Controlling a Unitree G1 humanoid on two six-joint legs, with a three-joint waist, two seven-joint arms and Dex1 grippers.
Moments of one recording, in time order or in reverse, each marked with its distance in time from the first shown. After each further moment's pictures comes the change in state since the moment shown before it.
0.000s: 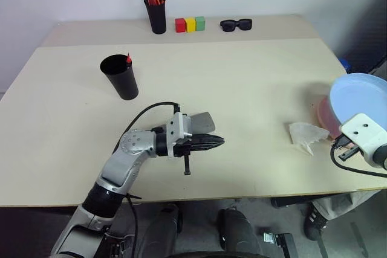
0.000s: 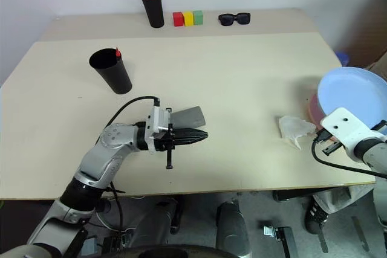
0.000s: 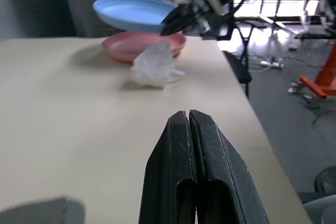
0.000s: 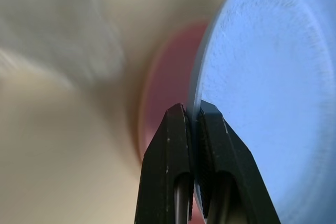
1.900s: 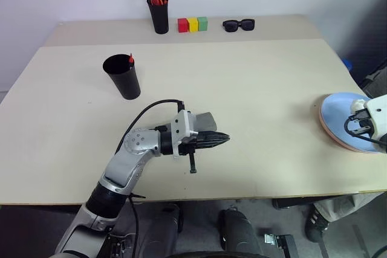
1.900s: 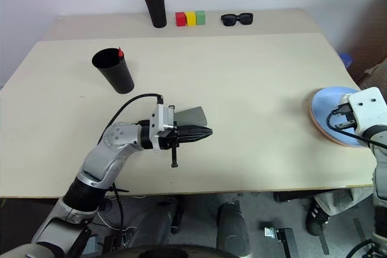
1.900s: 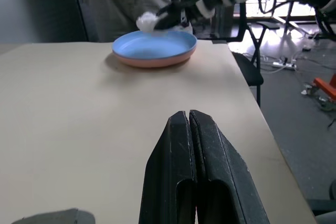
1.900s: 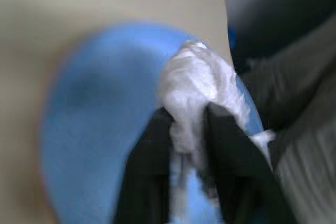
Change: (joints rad) left arm -0.010 -0.028 0.000 -0.046 0.018 0.044 0.070; right arm -0.259 0.057 -0.009 0.247 0.154 0.130 -0.212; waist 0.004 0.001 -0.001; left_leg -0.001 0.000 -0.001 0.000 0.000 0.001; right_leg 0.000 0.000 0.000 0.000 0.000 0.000
